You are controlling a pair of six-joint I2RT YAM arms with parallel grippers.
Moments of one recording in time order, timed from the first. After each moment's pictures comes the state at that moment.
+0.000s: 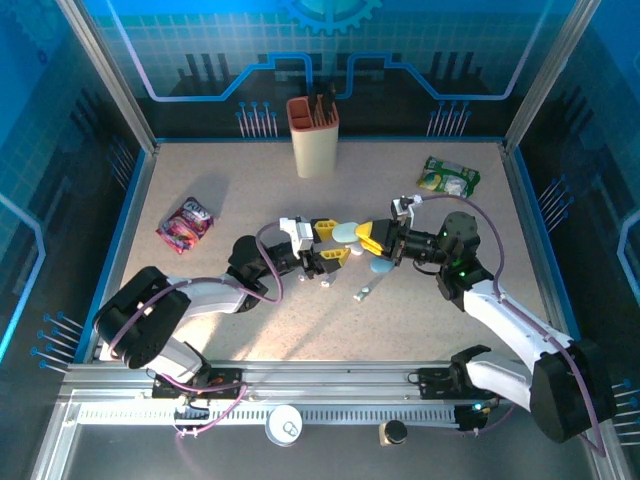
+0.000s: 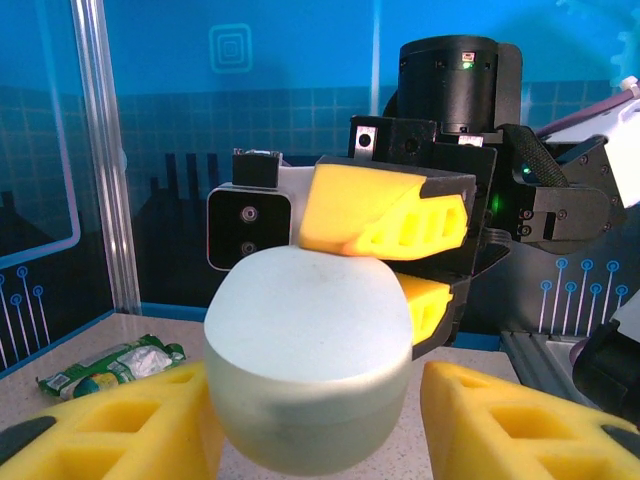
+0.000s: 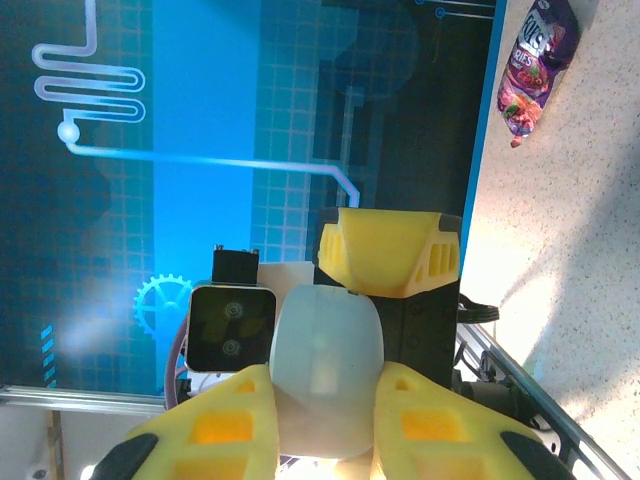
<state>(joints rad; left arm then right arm) -0.64 1.51 0.54 1.28 0.64 -0.16 0.35 1.07 0.57 0.54 -0.94 1.48</state>
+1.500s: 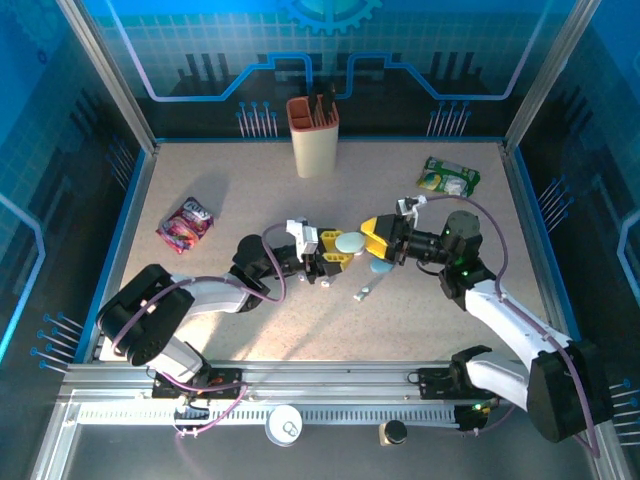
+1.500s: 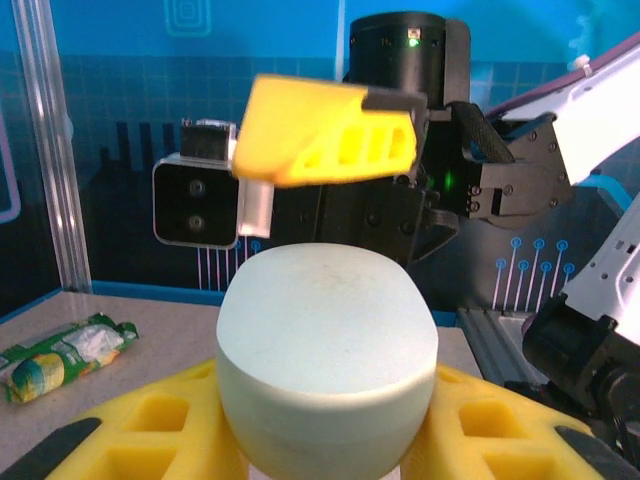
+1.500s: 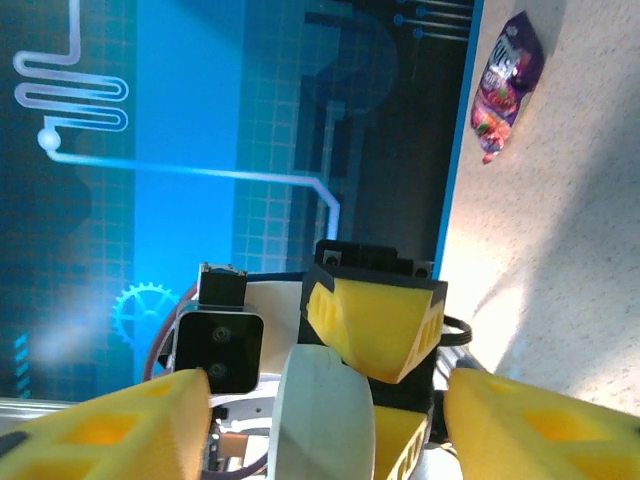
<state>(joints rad) -0.65 1.54 0.54 1.24 0.71 -0.18 0.29 1.07 0.55 0.50 -0.96 1.40</state>
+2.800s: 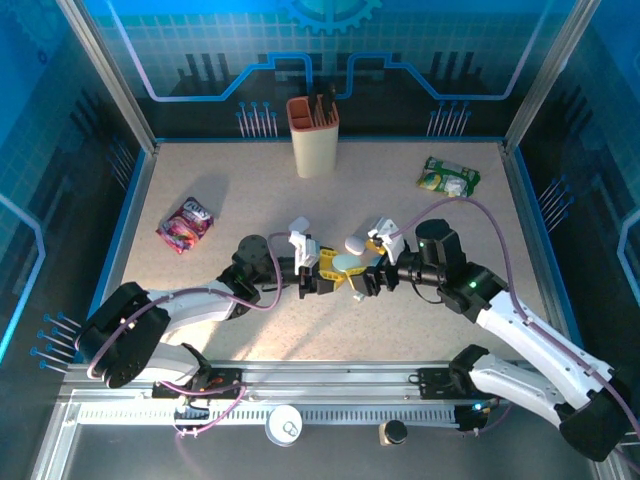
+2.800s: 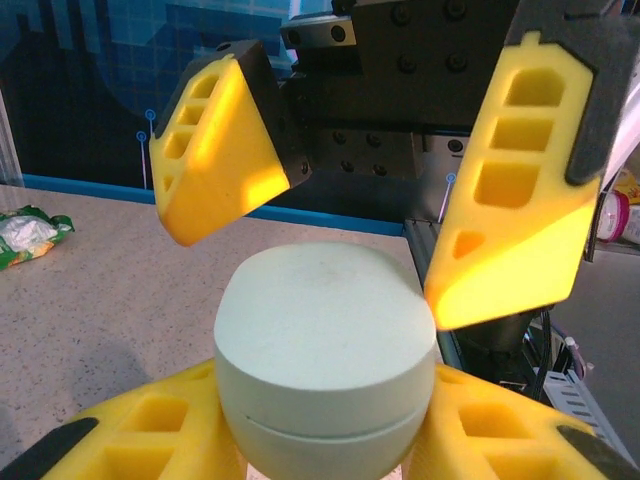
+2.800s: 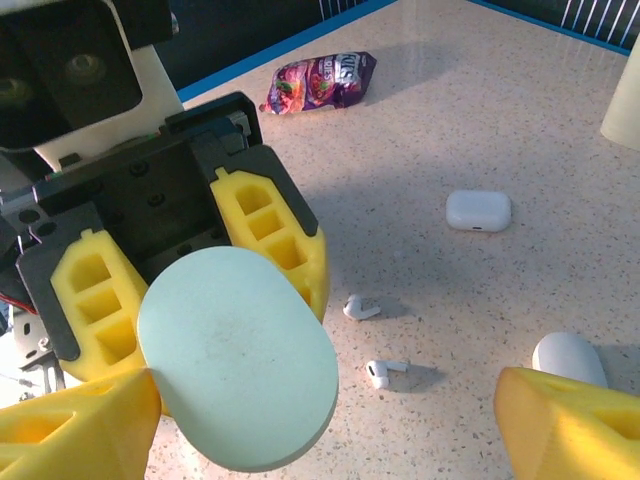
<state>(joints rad) -0.65 1.38 0.49 0.89 0.81 -0.09 0.62 0.90 0.77 -0.35 -0.39 -0.02</state>
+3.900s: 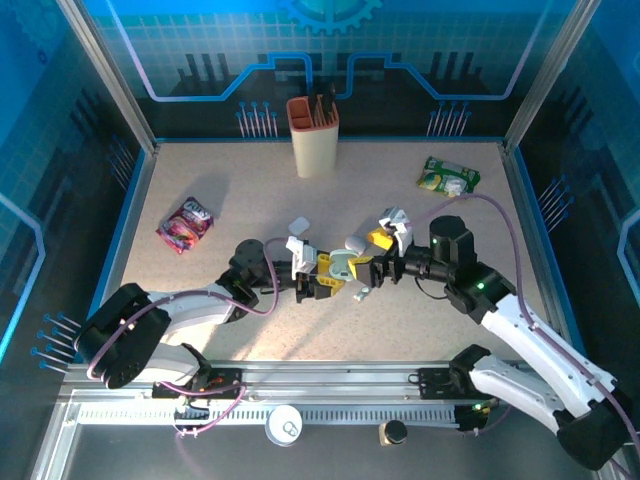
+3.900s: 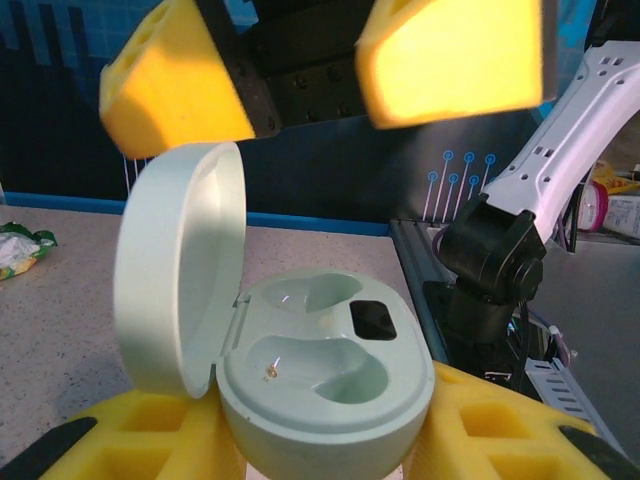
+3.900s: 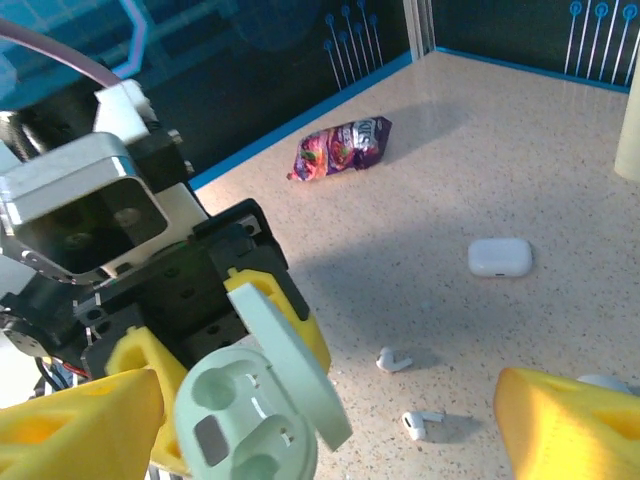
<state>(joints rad) -0.65 1.38 0.45 0.95 0.85 -0.08 0.56 0.84 0.75 -0.25 -0.50 0.13</state>
